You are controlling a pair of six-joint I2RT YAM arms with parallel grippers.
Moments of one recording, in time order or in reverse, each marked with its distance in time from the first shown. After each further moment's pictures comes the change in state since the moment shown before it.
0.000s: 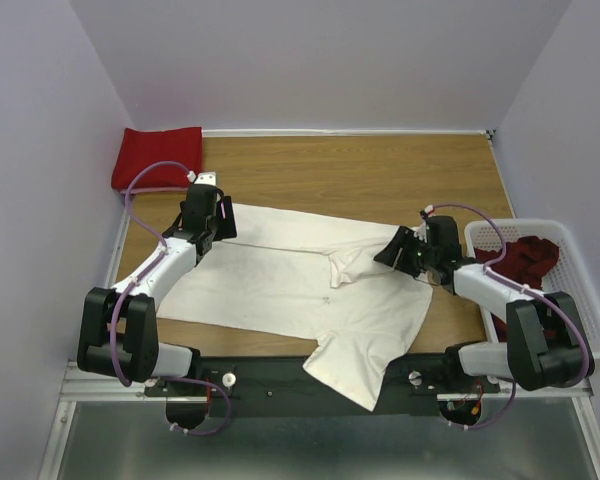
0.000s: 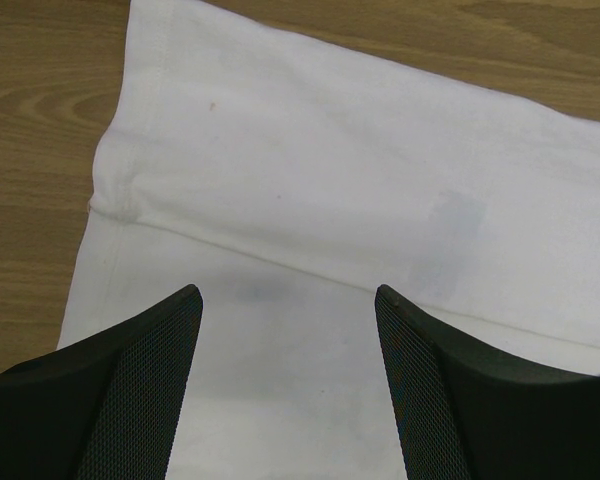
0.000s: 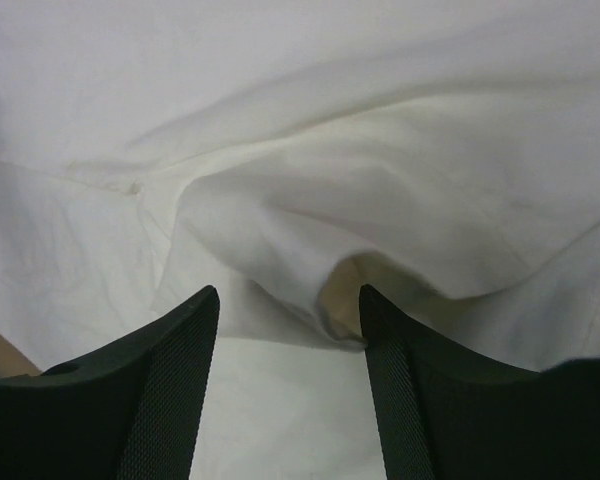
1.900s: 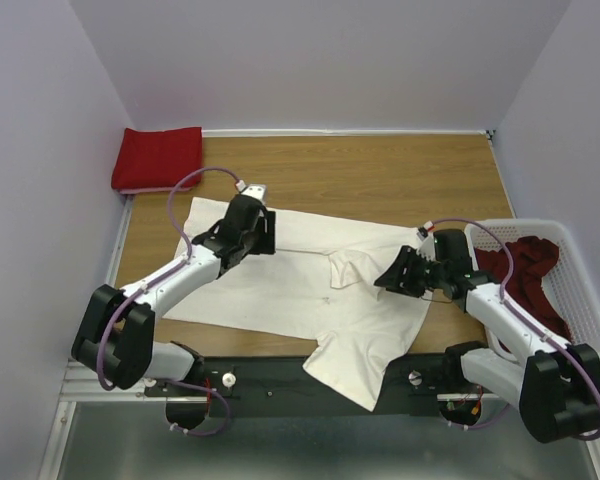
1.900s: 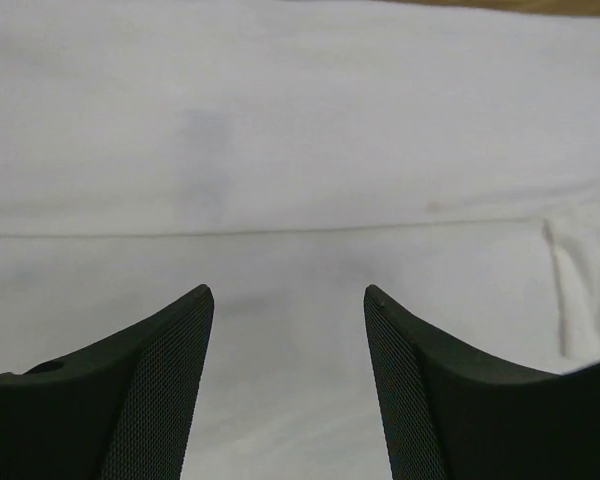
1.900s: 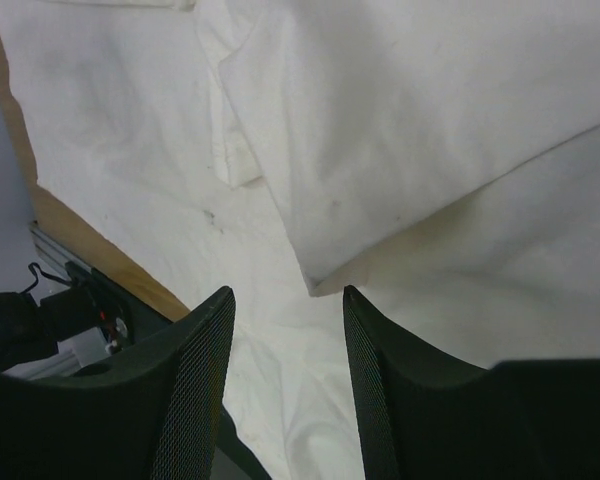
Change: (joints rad) left arm -0.250 -0.005 0.004 -0.025 0.046 -0.069; right arm 0.000 -0.252 -0.044 -0.311 -0.224 -0.002
